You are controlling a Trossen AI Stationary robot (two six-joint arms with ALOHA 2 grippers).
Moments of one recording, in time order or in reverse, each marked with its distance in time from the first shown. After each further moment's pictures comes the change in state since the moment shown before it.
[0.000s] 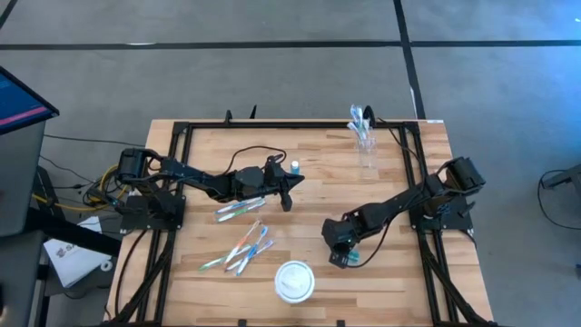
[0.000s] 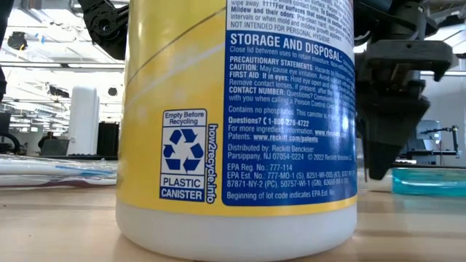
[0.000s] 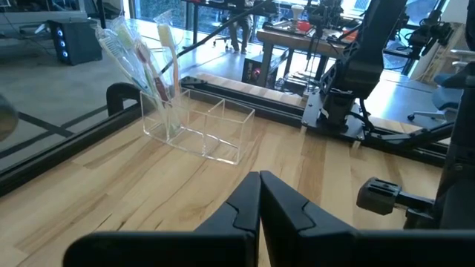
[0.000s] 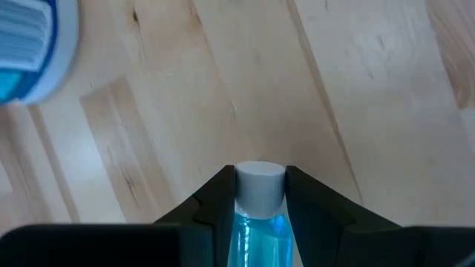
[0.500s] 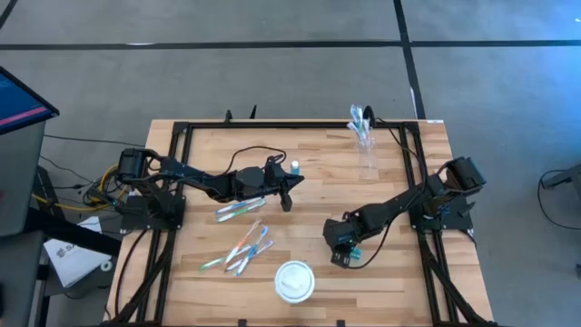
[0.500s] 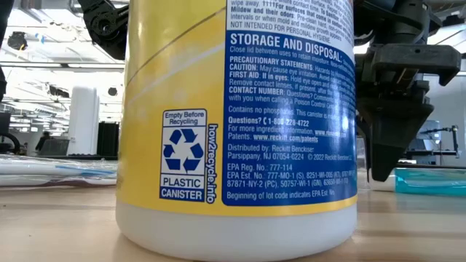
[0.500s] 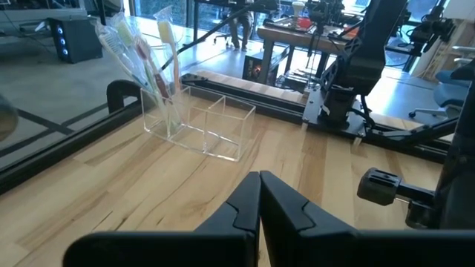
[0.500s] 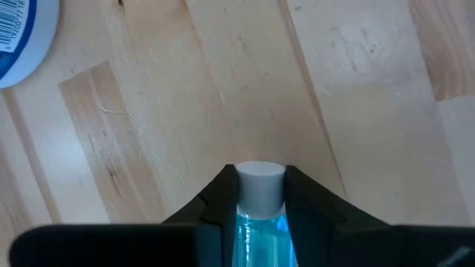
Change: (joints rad) left arm 0.000 0.000 0.000 -0.011 0.000 0.000; right arm 0.000 0.001 -0.001 -0.042 0.039 -0.028
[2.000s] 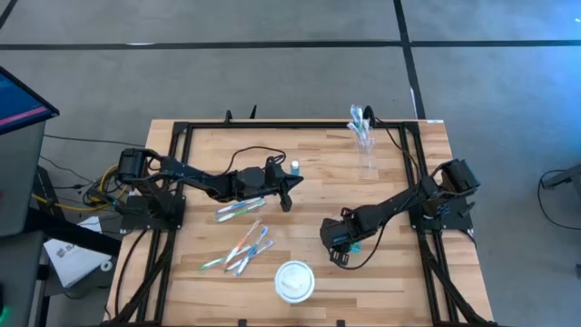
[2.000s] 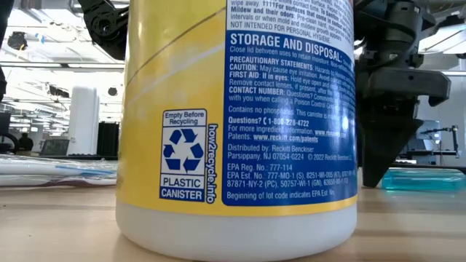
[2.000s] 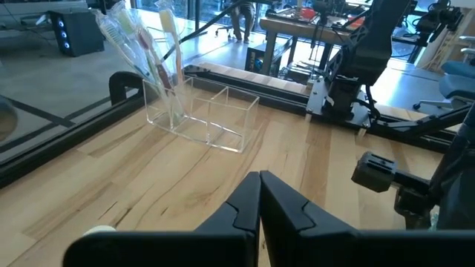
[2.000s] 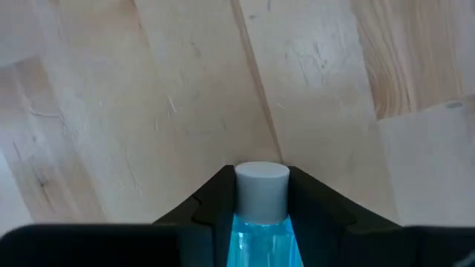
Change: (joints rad) left arm 0.006 0.000 0.000 -0.030 0.000 0.000; right arm 0.003 0.061 0.069 -0.086 0.084 -0.077
